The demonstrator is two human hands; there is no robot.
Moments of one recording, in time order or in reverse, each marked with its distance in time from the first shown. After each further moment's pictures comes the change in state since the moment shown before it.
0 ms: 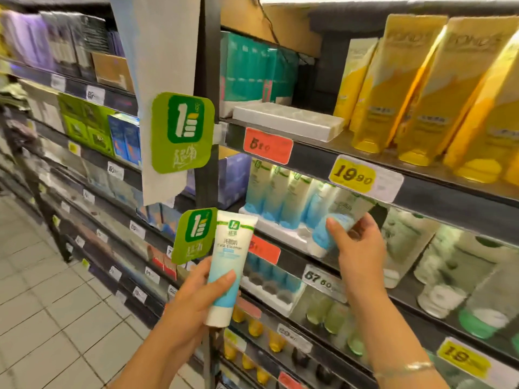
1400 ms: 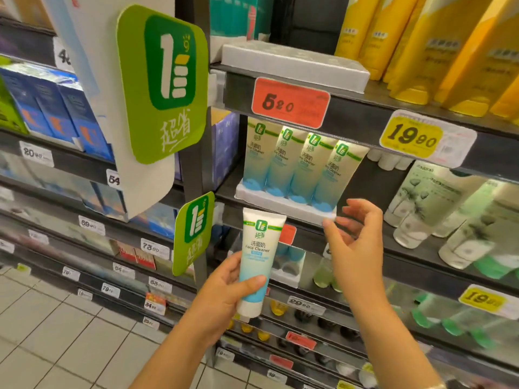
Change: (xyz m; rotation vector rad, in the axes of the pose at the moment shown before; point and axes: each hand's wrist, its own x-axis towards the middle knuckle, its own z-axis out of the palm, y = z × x) left_hand 0.067 -0.036 -0.039 0.055 -0.324 -0.204; right_hand -0.043 0.029 0.045 -0.412 0.169 -0.039
